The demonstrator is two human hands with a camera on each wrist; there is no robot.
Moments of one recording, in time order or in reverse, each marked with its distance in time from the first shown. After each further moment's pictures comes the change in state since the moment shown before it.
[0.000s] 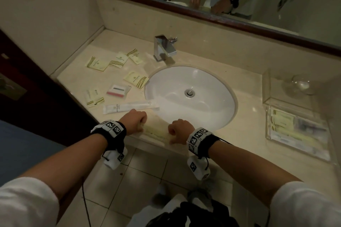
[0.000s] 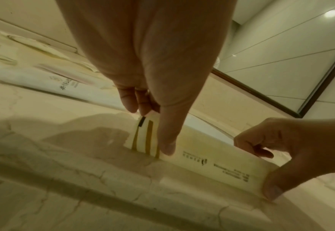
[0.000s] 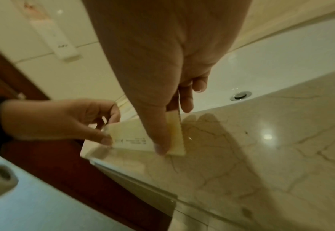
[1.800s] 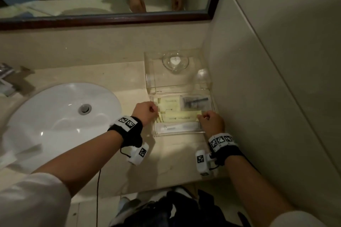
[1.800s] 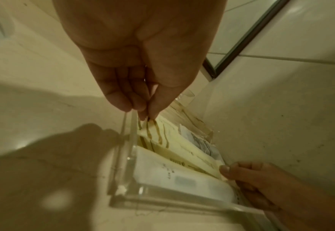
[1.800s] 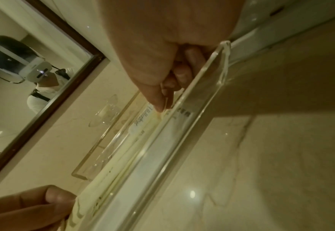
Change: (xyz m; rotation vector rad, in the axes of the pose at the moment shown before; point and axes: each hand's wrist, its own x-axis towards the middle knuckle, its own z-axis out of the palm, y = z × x) left_hand 0.217 0.460 0.099 -0.266 -0.020 0.082; right_hand -0.272 0.421 0.063 0.947 0.809 1.007
